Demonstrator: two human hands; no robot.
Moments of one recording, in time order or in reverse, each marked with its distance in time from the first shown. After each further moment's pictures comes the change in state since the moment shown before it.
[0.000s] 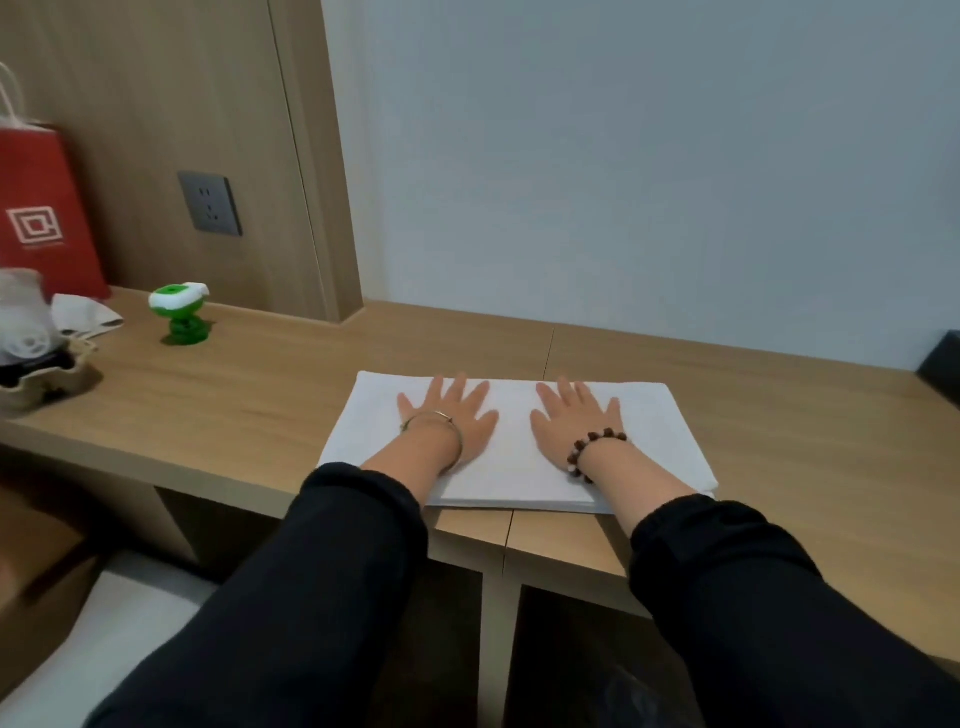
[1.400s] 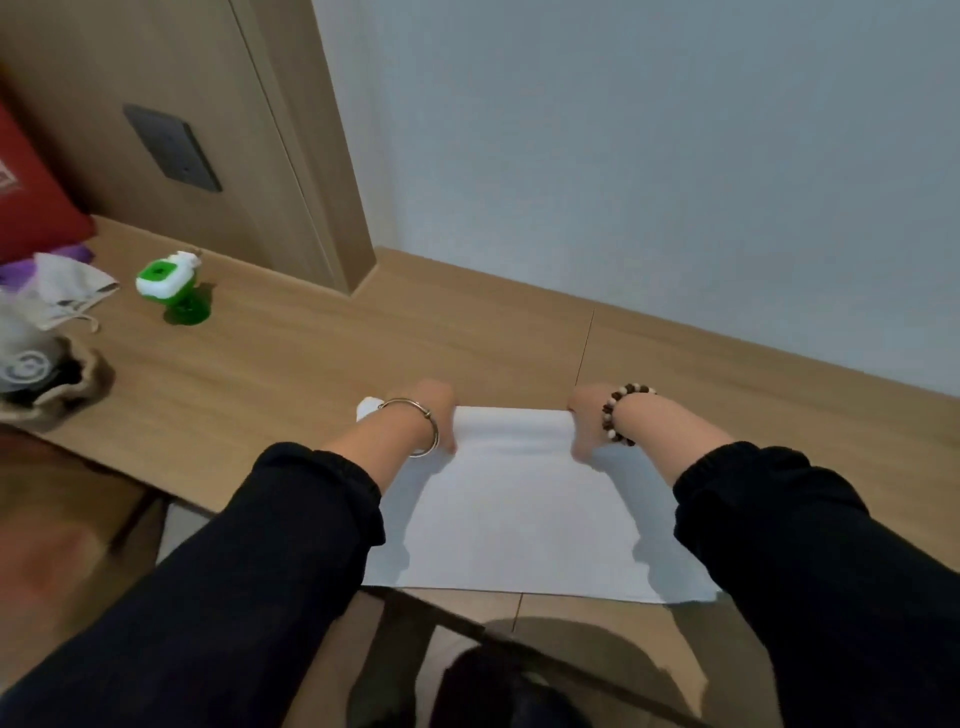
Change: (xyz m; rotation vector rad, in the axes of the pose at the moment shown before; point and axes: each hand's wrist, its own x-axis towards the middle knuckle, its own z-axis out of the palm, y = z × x) left_hand 0.048 -0.042 -0.087 0.031 -0.385 -0.008; right_hand 0.091 -0.012 -0.094 -0.244 -0.668 -0.120
